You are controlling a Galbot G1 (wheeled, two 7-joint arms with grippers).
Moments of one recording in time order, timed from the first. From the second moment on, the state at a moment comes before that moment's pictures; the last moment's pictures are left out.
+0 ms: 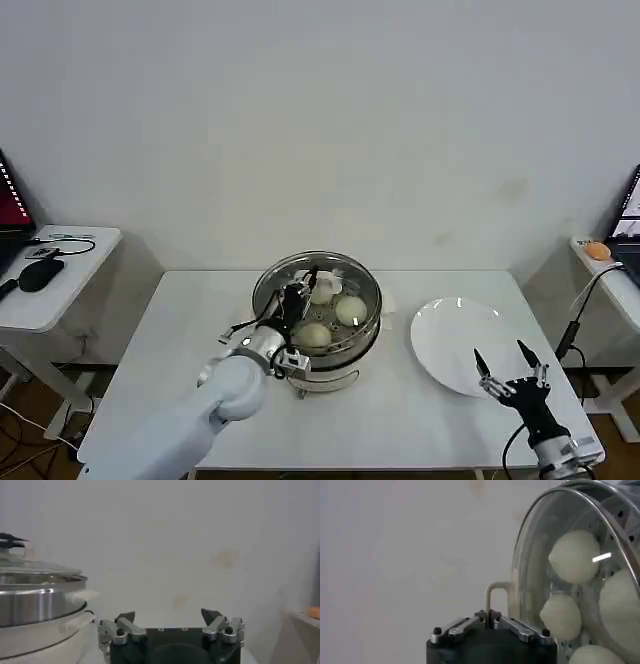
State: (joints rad) left arm 0.69 -0.97 0.30 -1.82 0.88 0.39 0.06; right arm -1.58 1.24 0.83 1.85 0.36 0.22 -0.30
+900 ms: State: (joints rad) left arm 0.69 -1.00 0.31 -1.78 0.89 0.39 0.05; right arm -1.59 1.24 0.84 1.84 0.36 0.22 -0.31
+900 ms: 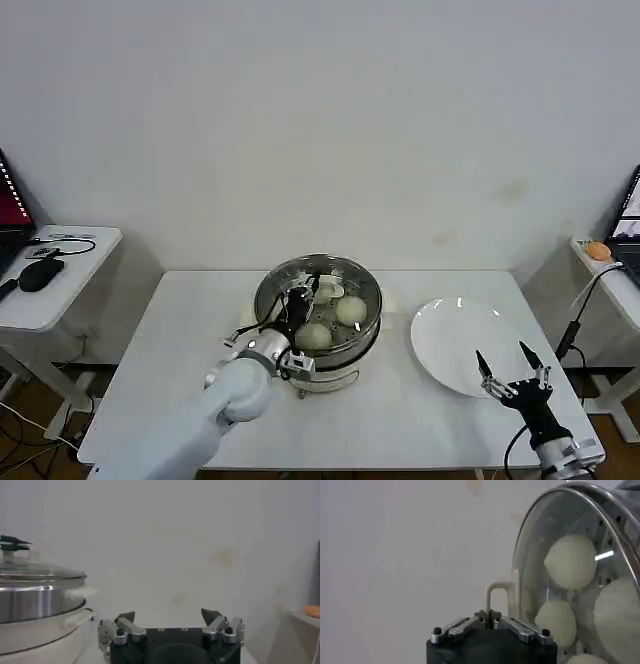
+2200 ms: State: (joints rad) left arm 0.80 -0.93 0.22 -1.93 0.84 0.41 0.07; right arm -1.60 1.24 0.86 1.84 0.36 0.23 -0.31
